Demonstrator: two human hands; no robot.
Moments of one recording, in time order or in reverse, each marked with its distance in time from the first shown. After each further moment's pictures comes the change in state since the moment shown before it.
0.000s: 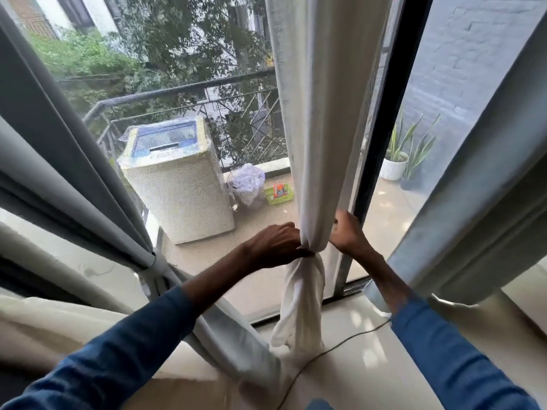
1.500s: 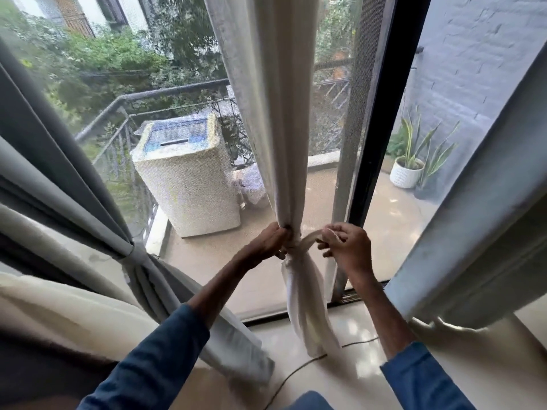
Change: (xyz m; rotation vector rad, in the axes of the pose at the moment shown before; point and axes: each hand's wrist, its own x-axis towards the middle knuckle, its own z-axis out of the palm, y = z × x) left_hand 0.029 0.044 0.000 -1.135 0.115 -0.608; right_hand -0.024 0.040 -0.023 0.456 0.195 0.162
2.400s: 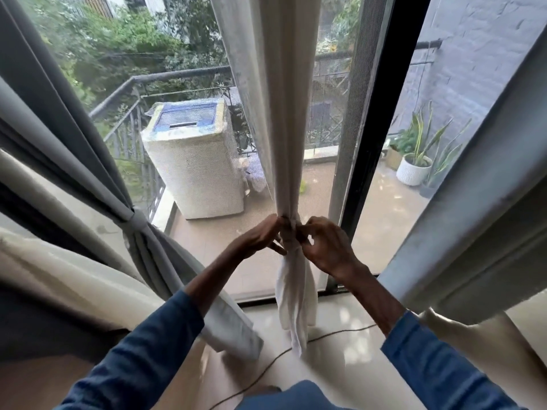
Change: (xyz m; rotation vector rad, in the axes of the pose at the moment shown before) left_hand -0.043 0.022 0.038 -0.080 -0.025 -0.056; right_hand -0.039 -0.017 -0.021 -0.674 -0.342 -0.542
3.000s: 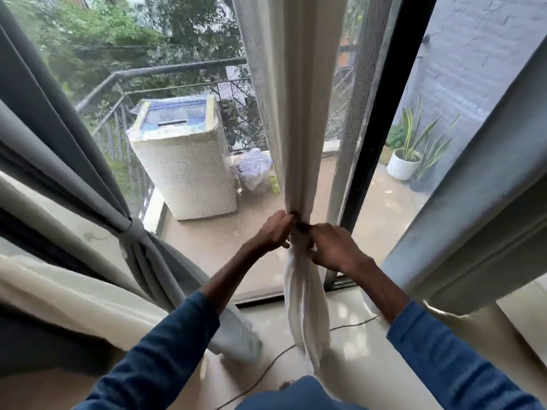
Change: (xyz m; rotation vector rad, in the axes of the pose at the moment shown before) left_hand 0.034 -0.014 -0.012 0.078 0.144 0.033; right_hand 0.027 0.009 0.017 -0.355 -0.328 0.031
